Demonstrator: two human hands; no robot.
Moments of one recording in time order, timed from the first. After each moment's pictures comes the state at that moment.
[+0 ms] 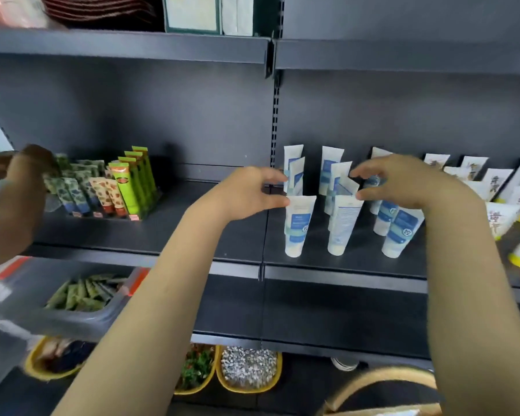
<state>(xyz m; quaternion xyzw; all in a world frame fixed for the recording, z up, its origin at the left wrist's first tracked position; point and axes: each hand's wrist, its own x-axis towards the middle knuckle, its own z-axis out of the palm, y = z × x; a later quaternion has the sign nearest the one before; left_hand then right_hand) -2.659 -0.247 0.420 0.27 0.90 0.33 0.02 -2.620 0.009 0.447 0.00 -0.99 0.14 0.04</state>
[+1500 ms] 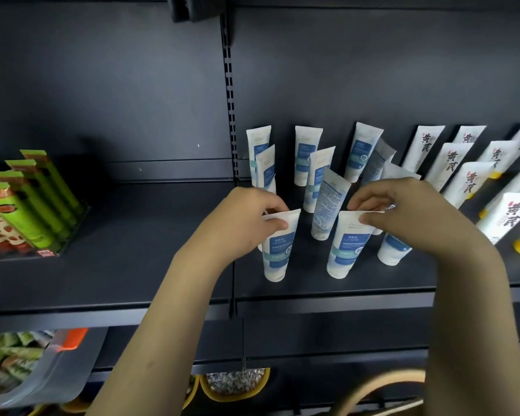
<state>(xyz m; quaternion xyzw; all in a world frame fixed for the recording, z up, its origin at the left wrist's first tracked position) -2.736 -0.182 0.369 0.31 0.89 0.32 0.04 -2.658 0.046 0.384 -0.05 -0.95 0.29 0.09</state>
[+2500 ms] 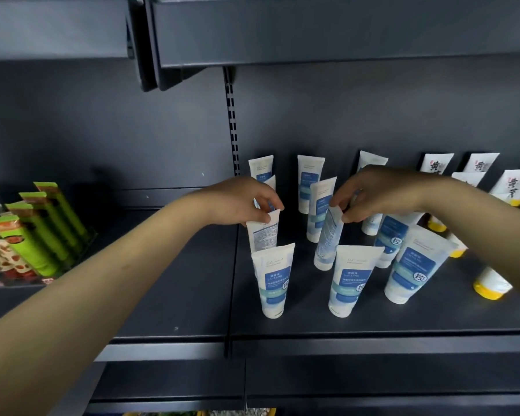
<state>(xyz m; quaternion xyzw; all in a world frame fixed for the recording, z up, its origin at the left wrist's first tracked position) -2.821 -0.166 0.406 0.35 0.89 0.22 0.17 -2.755 0.084 0.419 0.04 -0.95 0.27 -0.13</state>
